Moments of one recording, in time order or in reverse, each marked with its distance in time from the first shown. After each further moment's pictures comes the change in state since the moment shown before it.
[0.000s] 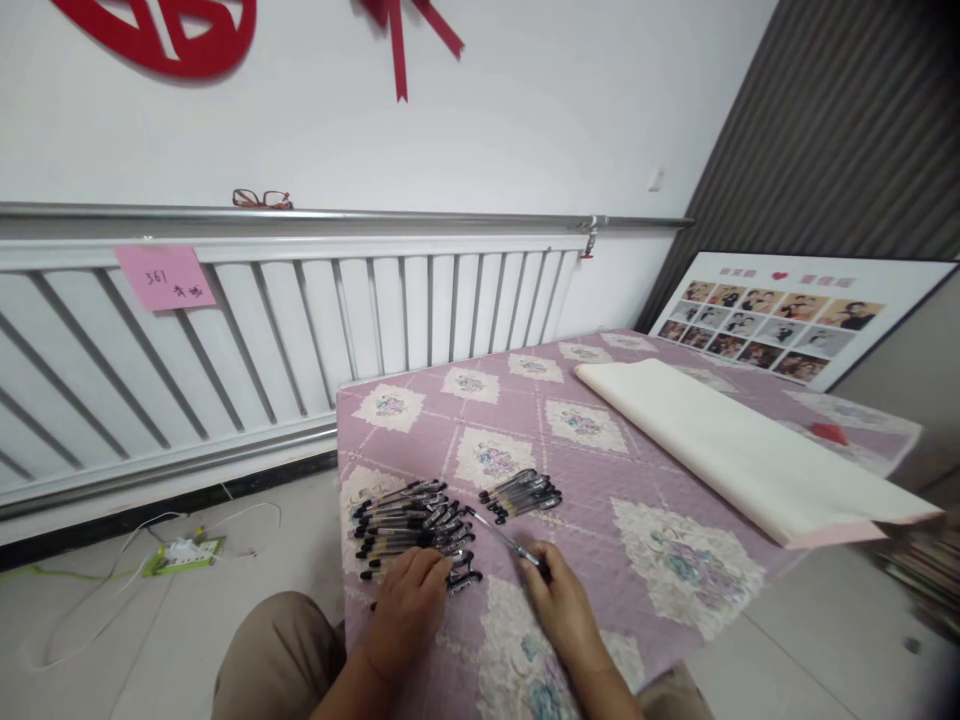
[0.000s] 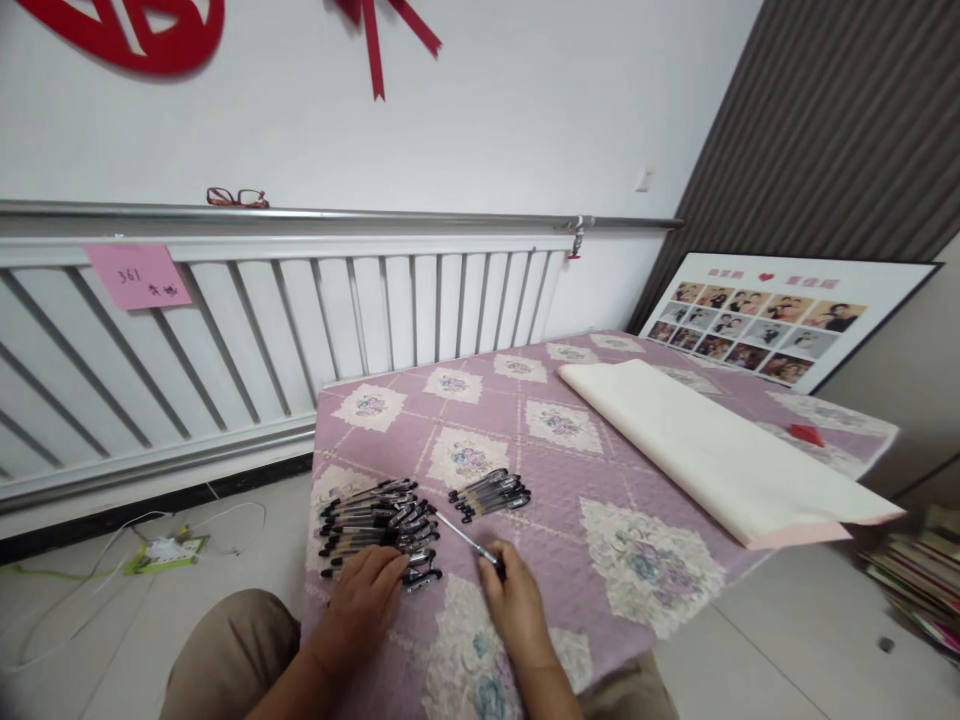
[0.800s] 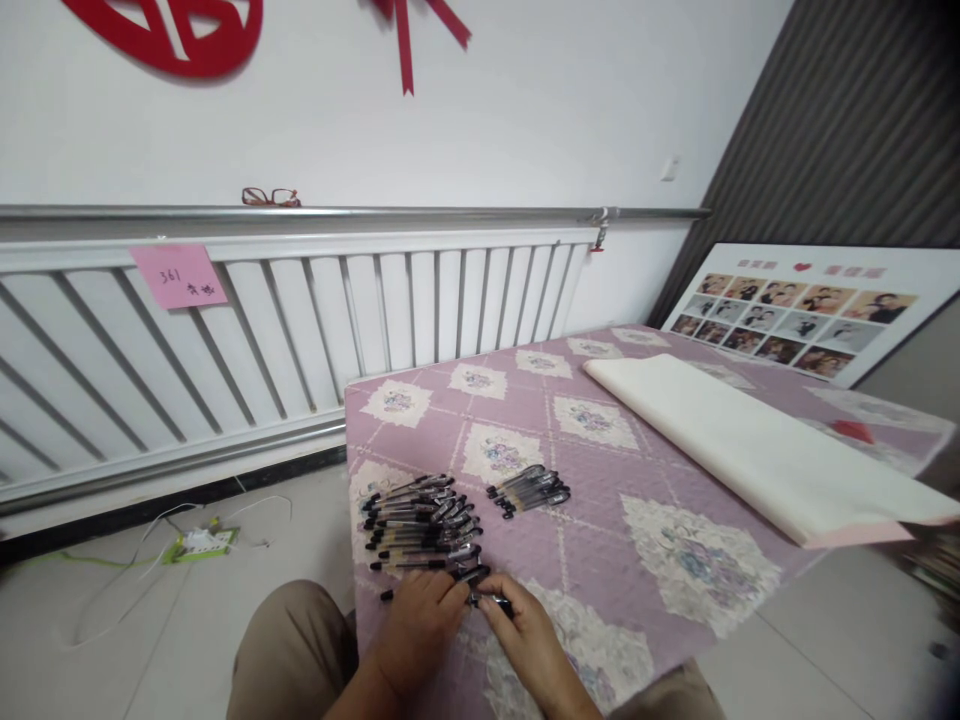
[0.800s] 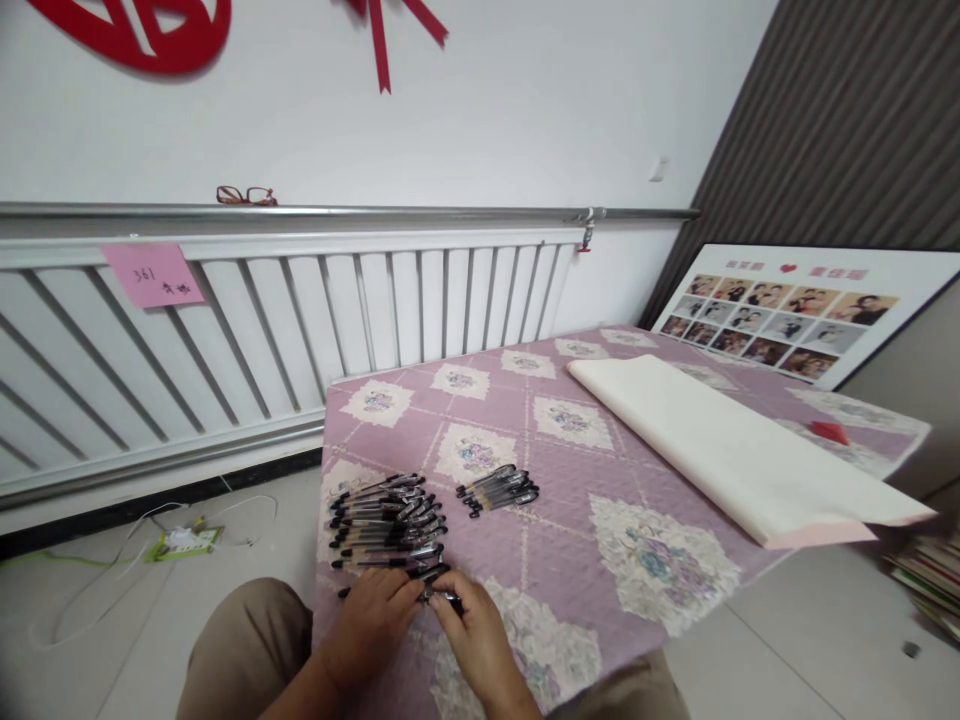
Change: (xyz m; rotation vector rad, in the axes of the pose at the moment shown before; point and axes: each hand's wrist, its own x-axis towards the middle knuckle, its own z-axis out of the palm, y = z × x) left_hand -0.014 0.011 0.004 0.036 -0.135 0.098; right_hand -0.032 -0.058 0.025 0.332 -0.335 0.002
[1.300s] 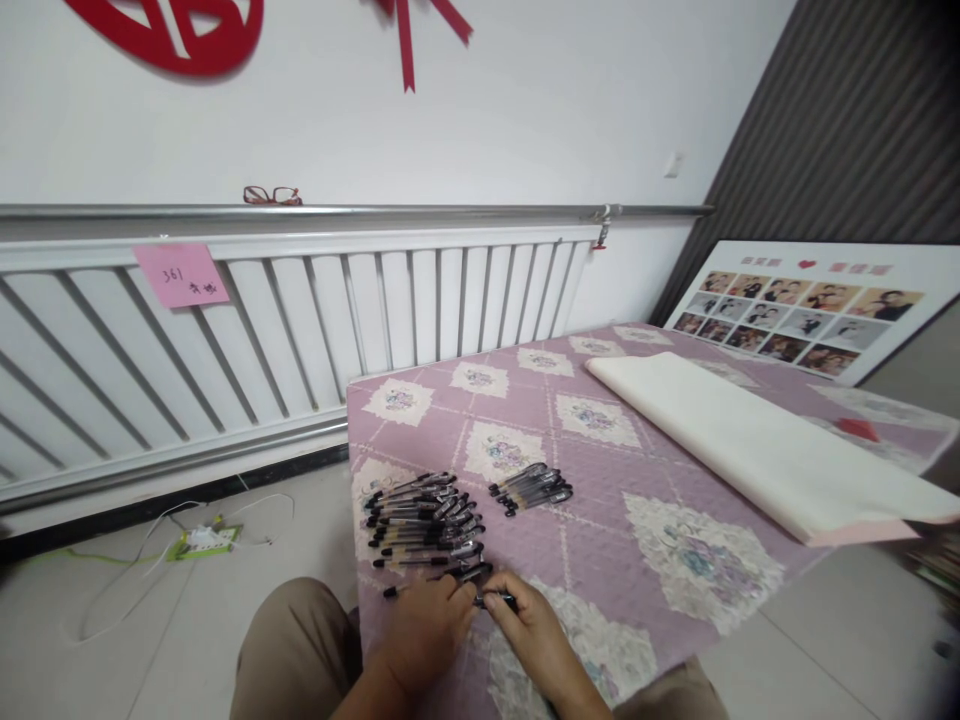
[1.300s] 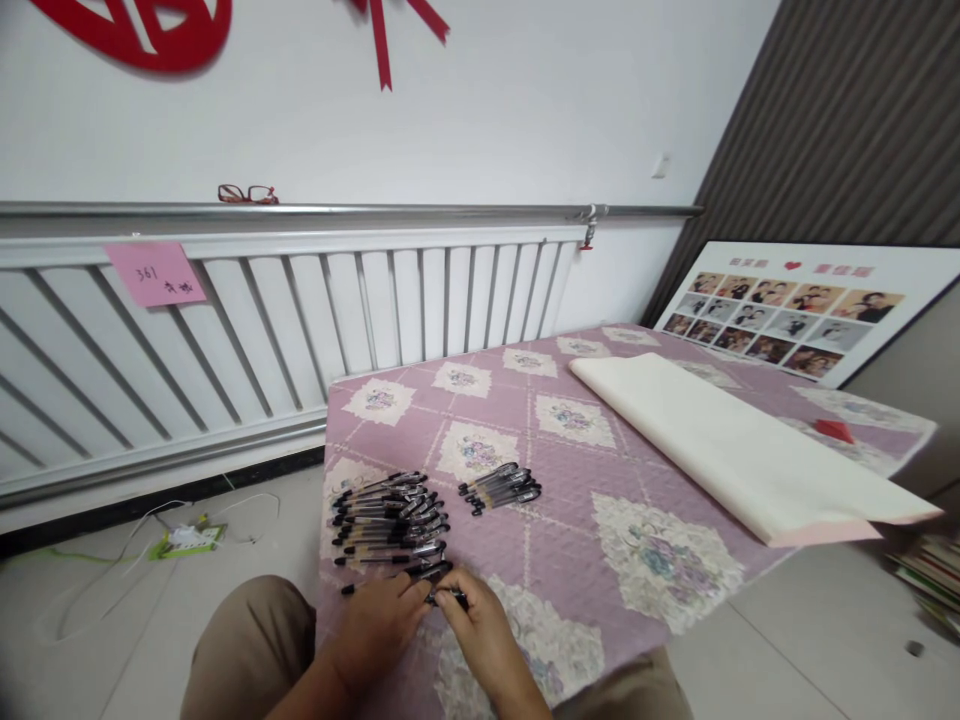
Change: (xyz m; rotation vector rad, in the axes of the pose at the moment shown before) left_hand -0.001 0.006 0.000 0.048 -0.312 -0.130; right_hand 0.001 0.001 -0.005 0.015 -0.065 0.026
